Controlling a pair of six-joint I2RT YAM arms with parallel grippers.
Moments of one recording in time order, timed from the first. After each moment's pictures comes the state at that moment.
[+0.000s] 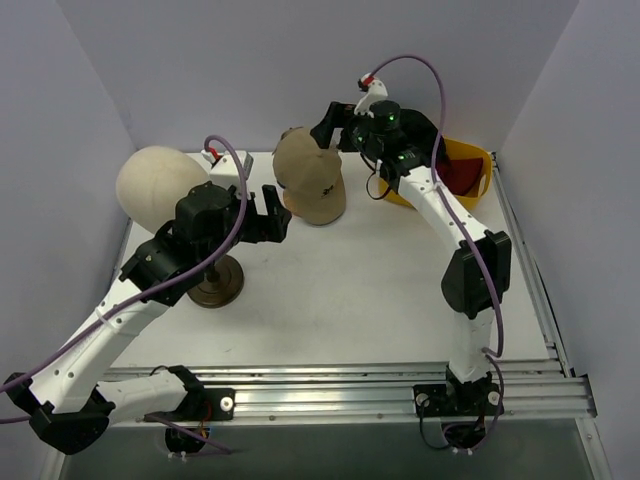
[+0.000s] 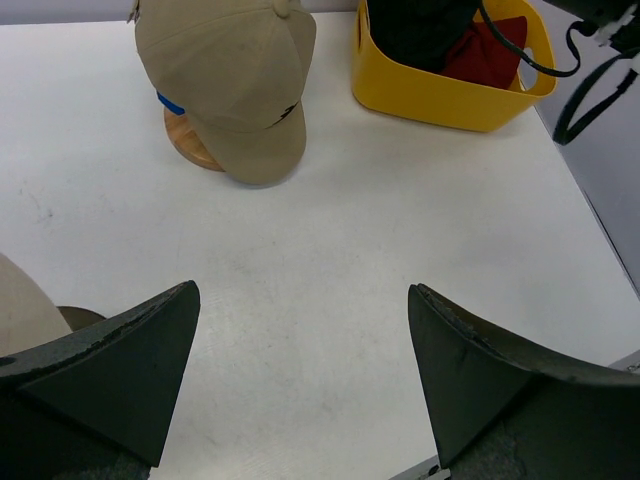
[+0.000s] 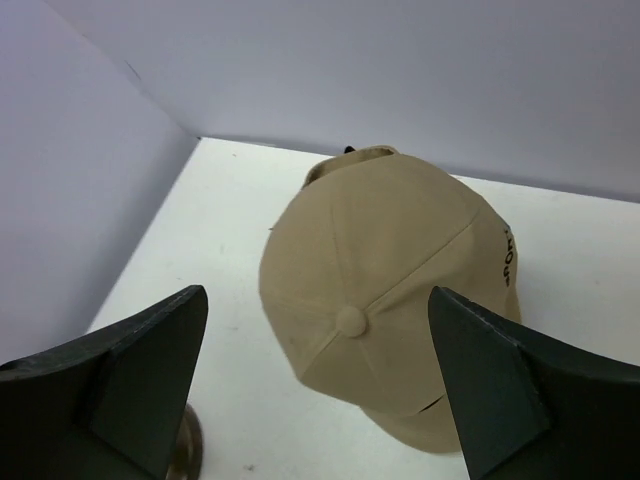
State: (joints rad) left arm -0.74 1.14 1.42 -0.62 -0.28 -0.40; right arm 0.40 1.95 1.86 -0.09 -0.18 0.44
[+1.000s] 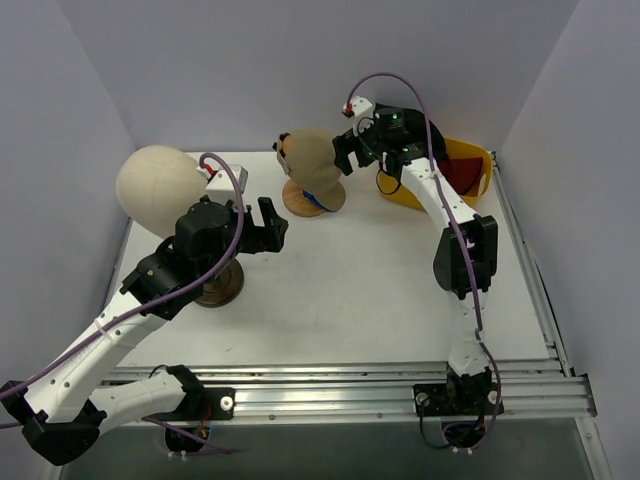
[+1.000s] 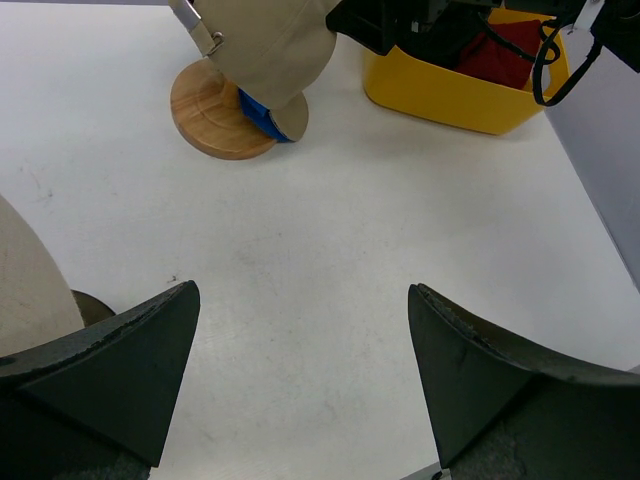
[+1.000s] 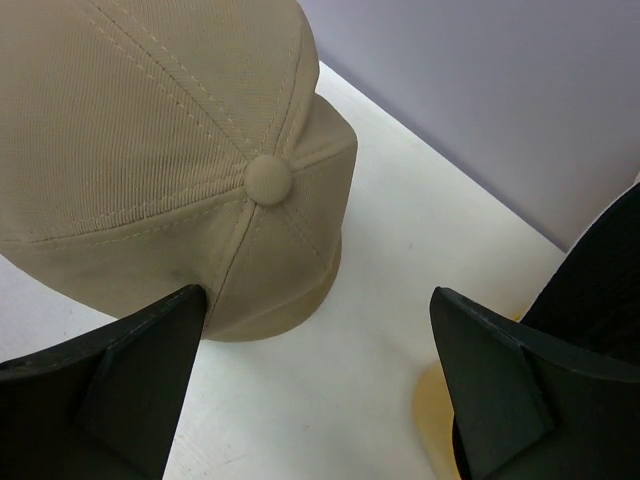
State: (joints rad) left arm -0.77 1.03 1.25 -0.54 -0.34 -0.43; right arm 0.32 2.17 2.02 -0.32 -0.31 -0.26
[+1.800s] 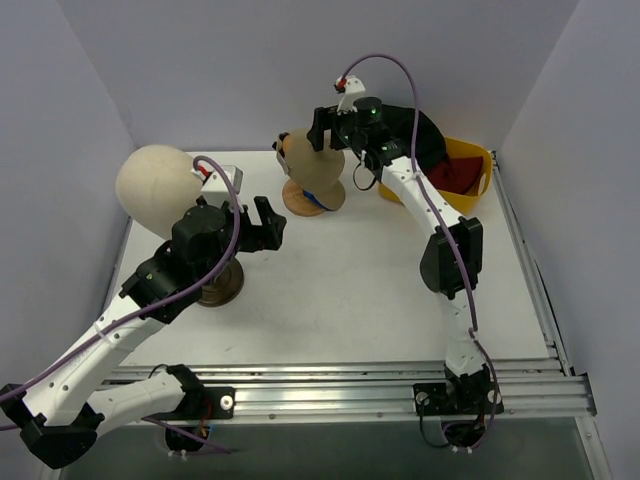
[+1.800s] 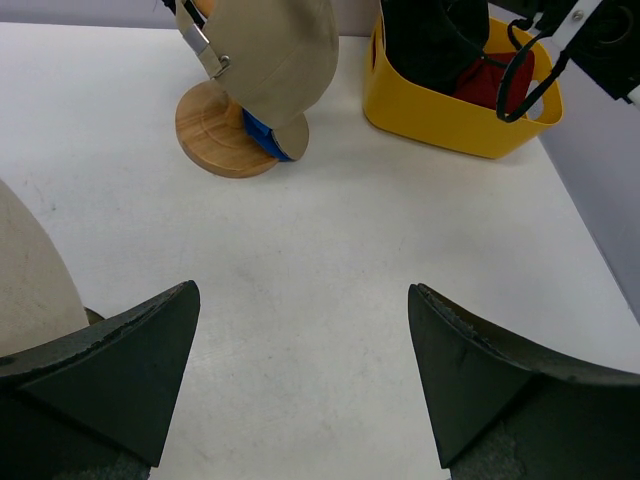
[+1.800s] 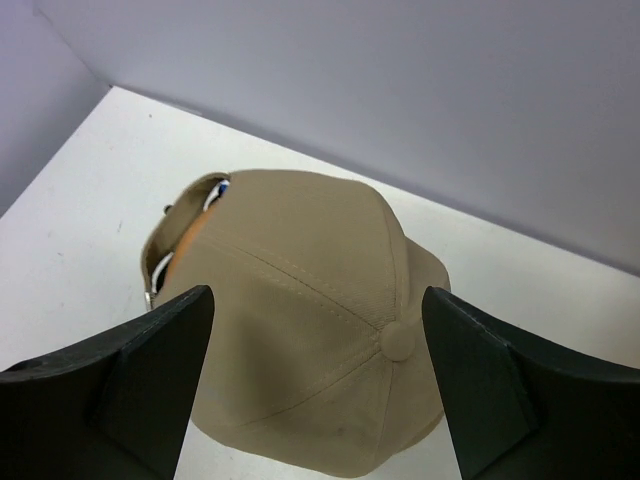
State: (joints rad) left arm -0.77 1.00 1.21 -0.47 -0.37 -0.44; right arm 0.42 2.20 2.16 -0.20 -0.16 0.14
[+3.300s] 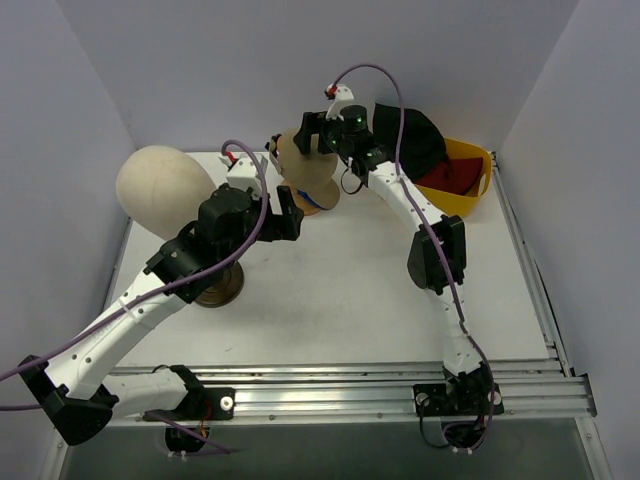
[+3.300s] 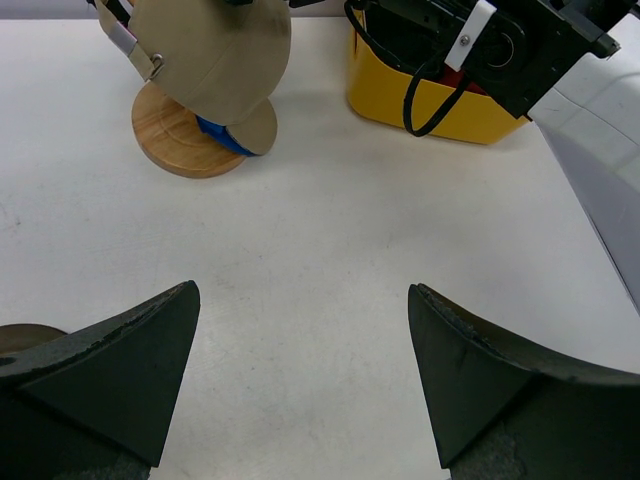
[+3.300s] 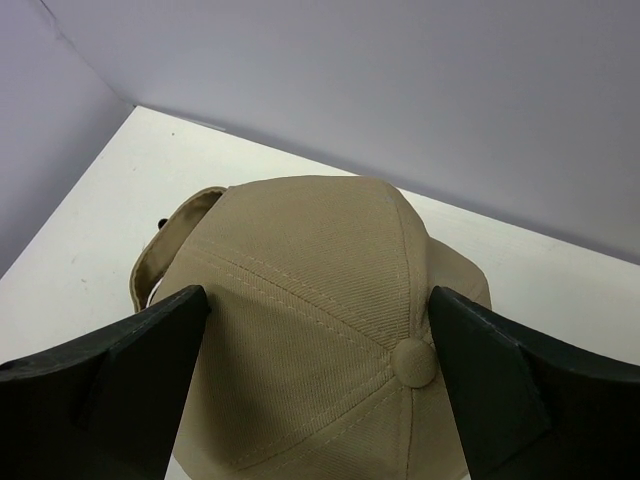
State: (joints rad) left arm -0.78 1.16 1.31 -0.46 -0.33 -0.43; right arm 0.45 2.35 2.25 -0.12 -0.17 0.24
